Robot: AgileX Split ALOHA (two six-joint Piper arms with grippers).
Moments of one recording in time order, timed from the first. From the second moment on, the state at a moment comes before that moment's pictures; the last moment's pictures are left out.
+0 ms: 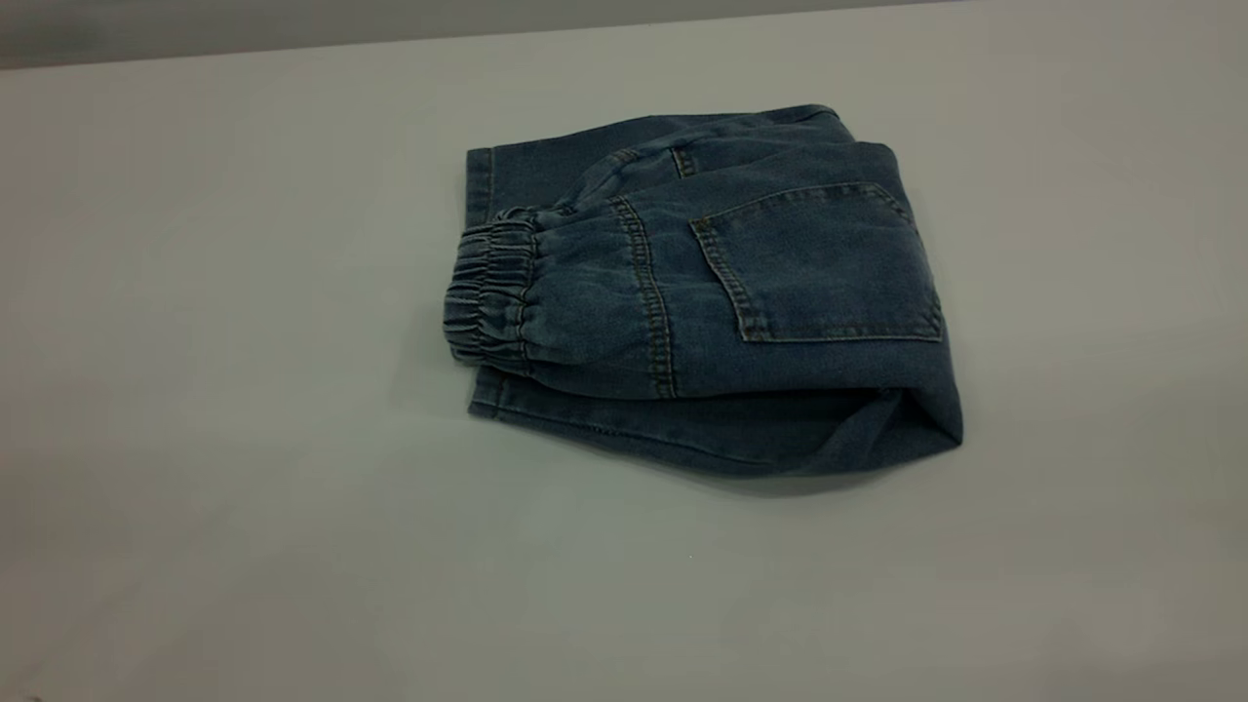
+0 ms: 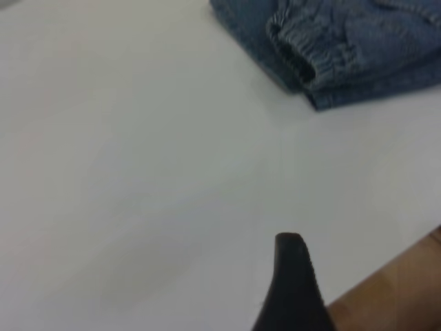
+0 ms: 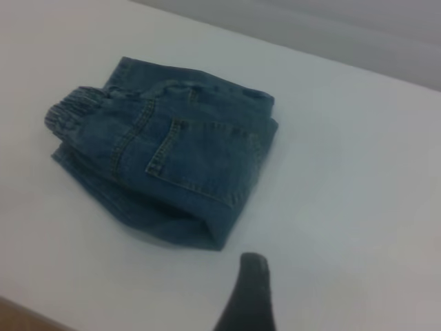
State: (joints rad) left arm -0.72 0.19 -0.60 0.23 1.22 -0.12; right arm -0.03 0.00 -0.52 0.35 1.13 -0.41
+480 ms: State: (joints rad) left arm -0.72 0.19 -0.55 0.23 1.22 -0.11; right arm -0.03 0.00 -0.52 0.39 1.14 -0.41
